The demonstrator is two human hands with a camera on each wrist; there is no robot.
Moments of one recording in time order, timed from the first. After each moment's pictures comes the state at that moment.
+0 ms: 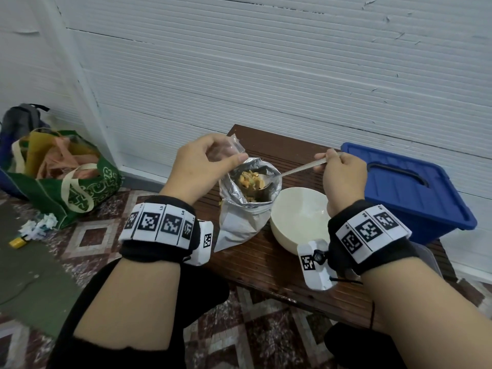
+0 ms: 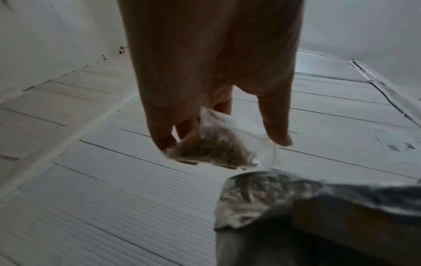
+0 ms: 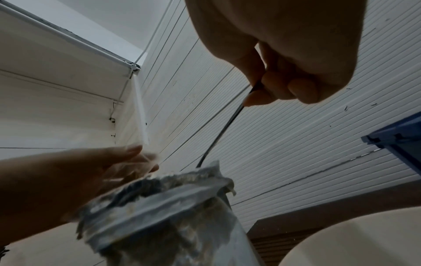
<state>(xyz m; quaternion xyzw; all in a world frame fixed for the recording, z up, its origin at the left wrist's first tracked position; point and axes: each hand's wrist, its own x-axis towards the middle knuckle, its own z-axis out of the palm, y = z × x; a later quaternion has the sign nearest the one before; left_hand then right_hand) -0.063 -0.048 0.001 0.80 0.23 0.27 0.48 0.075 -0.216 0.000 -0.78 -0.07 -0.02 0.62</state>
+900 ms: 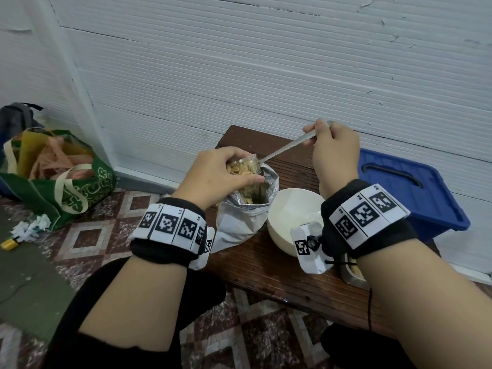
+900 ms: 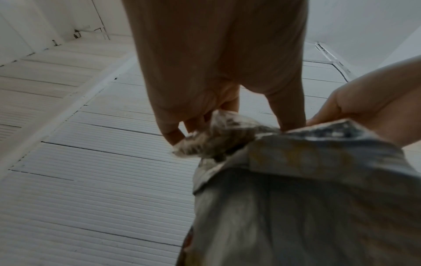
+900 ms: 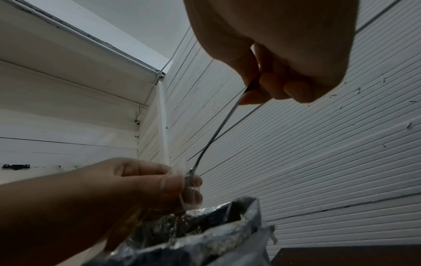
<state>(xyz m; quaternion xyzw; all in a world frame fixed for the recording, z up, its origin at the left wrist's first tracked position) -0.051 -0.062 -0.001 0.87 0.19 0.20 0.40 0.072 -0.198 0.034 -0.76 -0.18 -0.06 0.62</state>
